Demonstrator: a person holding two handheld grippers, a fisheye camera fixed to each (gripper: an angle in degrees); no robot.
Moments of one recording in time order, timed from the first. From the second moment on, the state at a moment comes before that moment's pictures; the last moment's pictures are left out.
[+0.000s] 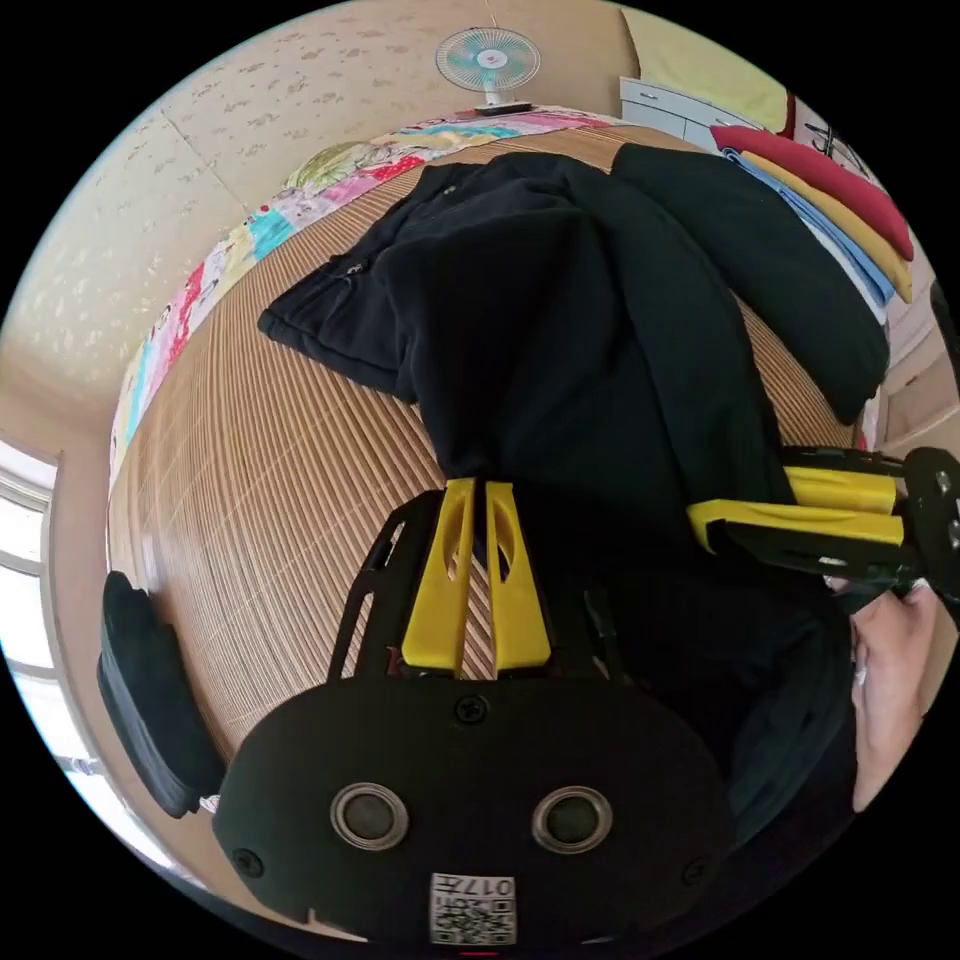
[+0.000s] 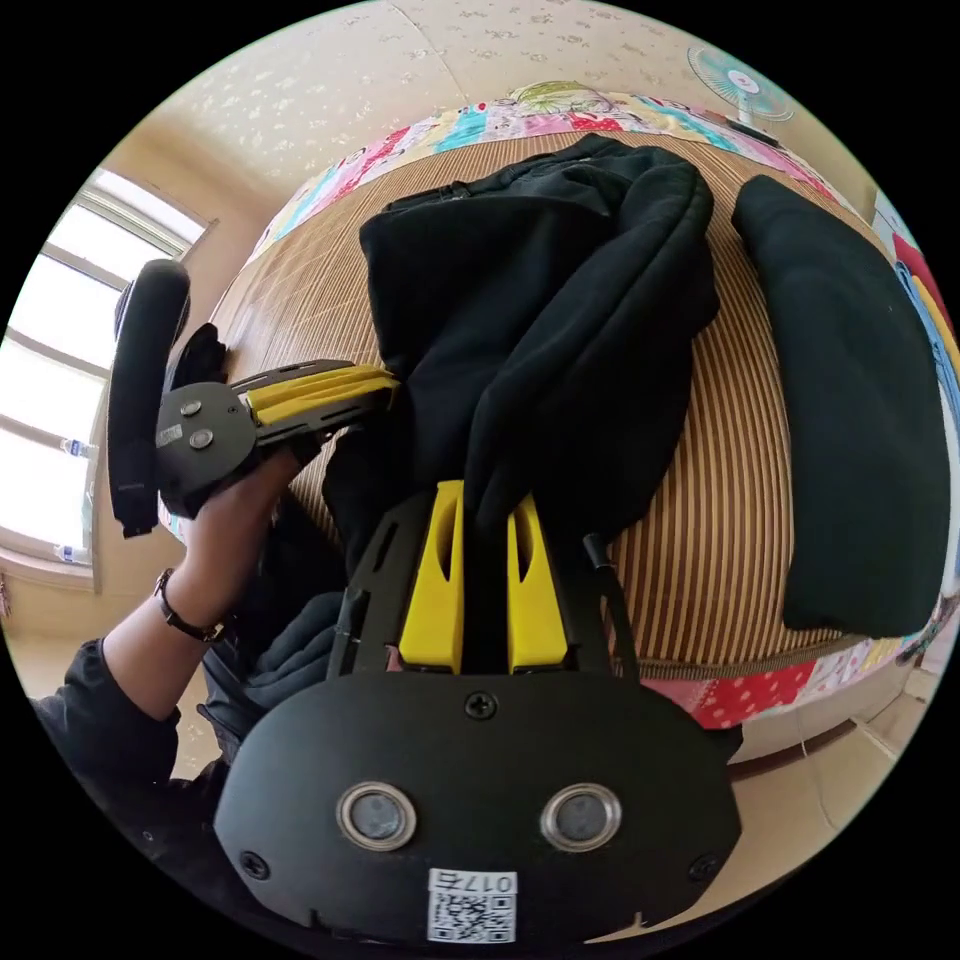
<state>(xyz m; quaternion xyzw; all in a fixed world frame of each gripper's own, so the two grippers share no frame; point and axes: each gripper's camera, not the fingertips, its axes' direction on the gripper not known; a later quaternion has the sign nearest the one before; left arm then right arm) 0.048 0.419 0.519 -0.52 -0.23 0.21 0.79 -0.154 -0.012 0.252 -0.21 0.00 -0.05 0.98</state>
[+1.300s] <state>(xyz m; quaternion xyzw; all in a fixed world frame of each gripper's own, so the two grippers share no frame) -0.087 0.365 0.139 -0.43 0.00 -0.23 0.88 -0.199 -0.011 0.206 -0.10 -0.03 -0.12 0.99</state>
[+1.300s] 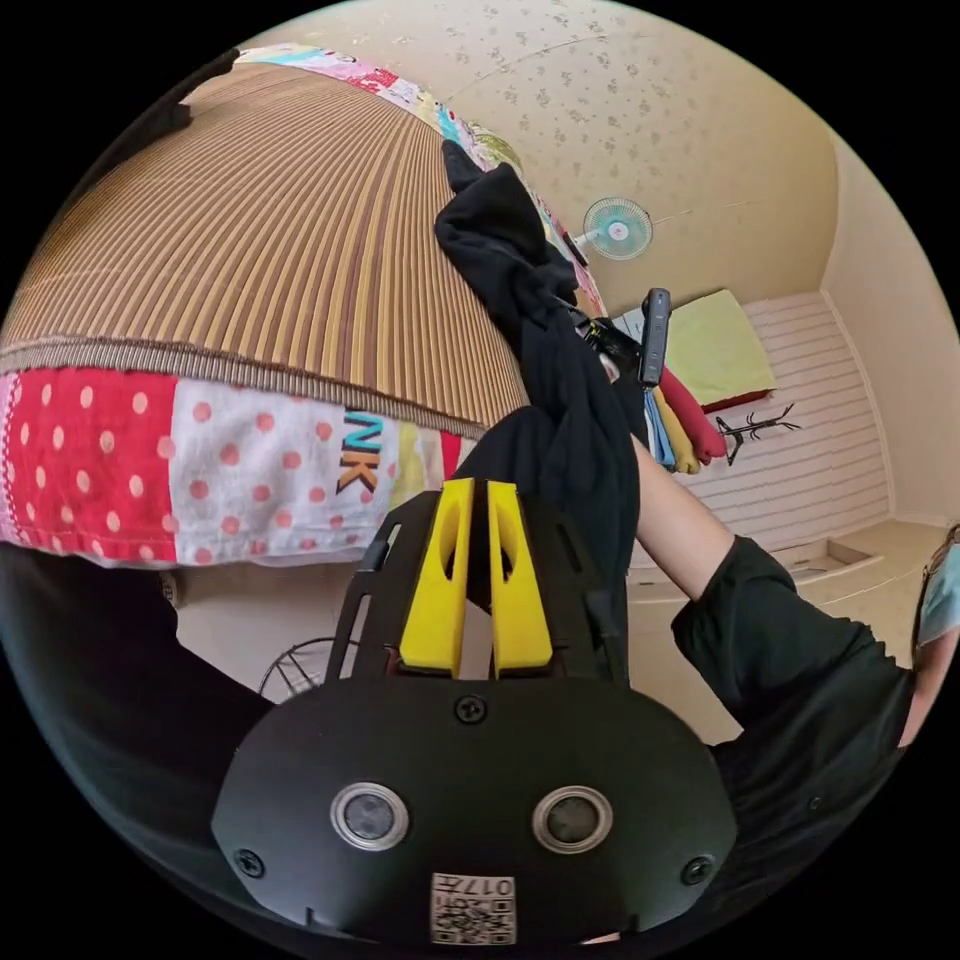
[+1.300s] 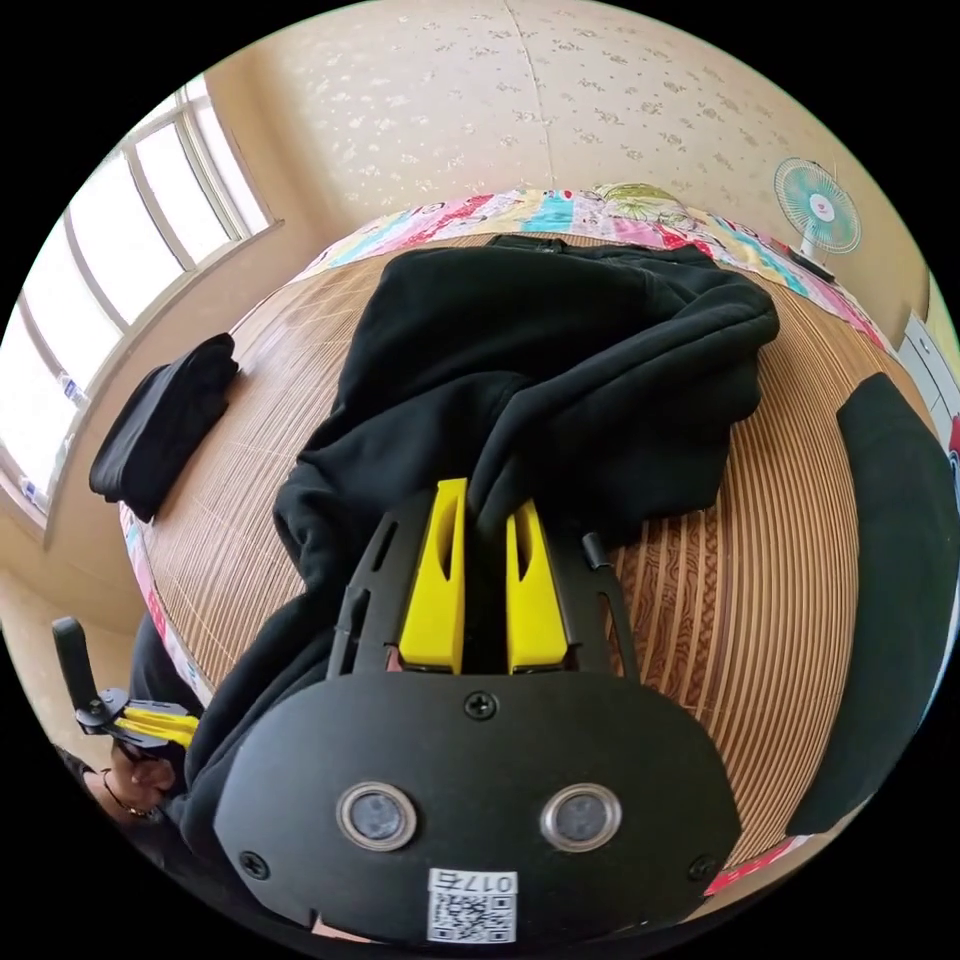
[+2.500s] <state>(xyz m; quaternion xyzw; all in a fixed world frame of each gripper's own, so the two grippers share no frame) -0.133 0.254 0.138 -0.35 0.24 -0.27 0.87 0.089 0.137 -0.069 -0.09 -0.19 0.14 0.97</state>
